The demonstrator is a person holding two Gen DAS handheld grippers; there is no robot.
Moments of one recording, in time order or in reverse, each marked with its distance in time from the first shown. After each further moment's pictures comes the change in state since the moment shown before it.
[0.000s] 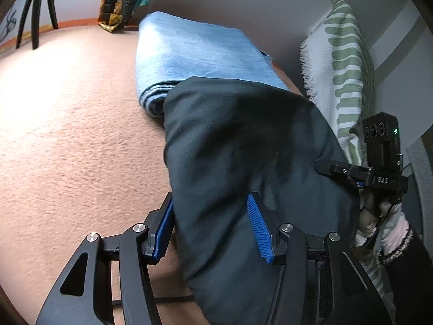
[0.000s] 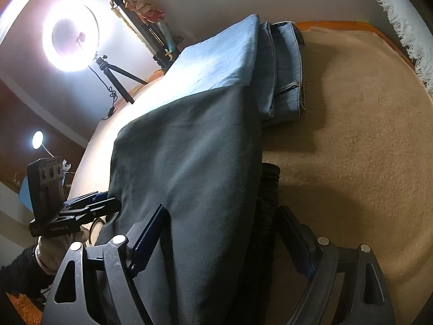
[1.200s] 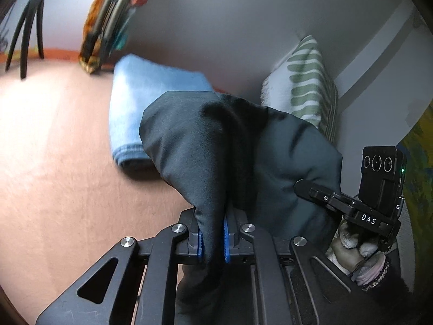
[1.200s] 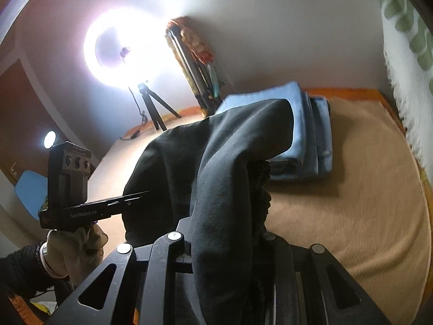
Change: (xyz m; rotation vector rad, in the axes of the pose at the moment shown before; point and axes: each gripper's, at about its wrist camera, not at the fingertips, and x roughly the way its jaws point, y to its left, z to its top) left arm -0.062 -0.013 0.029 0.001 -0.151 -0.174; right arm -0.069 0.105 -0.001 -0.131 -0.222 -0.051
